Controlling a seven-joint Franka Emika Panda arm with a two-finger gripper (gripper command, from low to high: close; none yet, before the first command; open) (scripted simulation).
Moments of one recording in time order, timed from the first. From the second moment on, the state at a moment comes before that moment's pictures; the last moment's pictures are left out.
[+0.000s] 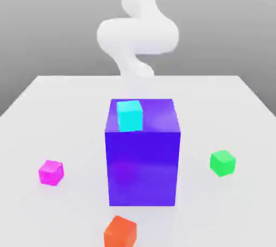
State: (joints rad) arm -0.04 -0.72 -0.02 -2.35 -0.04 2.35 0.78
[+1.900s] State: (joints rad) arm -0.01 -0.05 0.01 -2.67 0.15 2.81 0.32
